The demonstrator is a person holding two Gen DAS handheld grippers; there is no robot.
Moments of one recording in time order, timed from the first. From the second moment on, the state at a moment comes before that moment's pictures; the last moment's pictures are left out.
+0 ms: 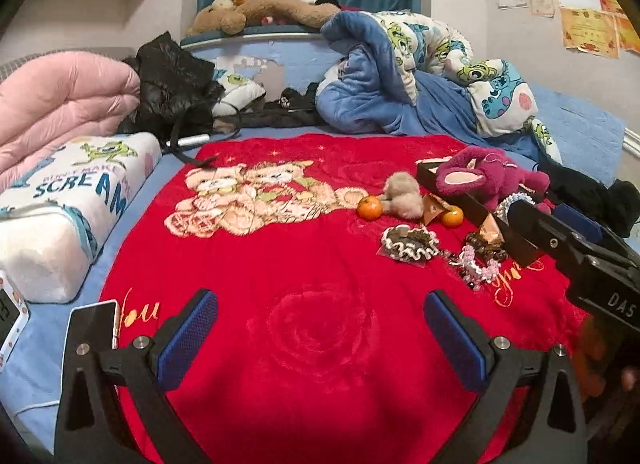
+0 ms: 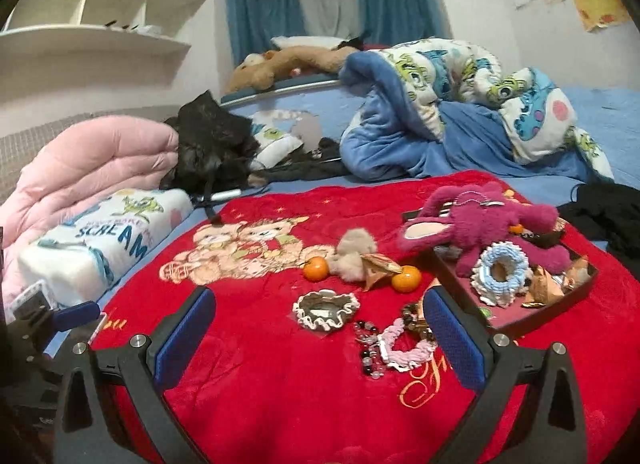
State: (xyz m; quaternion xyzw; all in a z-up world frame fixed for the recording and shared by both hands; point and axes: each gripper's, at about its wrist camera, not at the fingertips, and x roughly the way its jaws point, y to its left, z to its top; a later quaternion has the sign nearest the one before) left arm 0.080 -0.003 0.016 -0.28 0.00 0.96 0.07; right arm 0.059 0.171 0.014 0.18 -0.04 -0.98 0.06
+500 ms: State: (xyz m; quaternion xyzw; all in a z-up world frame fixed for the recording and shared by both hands) left arm 0.082 -0.005 0.019 -0.28 -0.01 0.96 0.06; right arm 0.062 0.158 -0.006 0.21 -0.01 -0.98 0.06
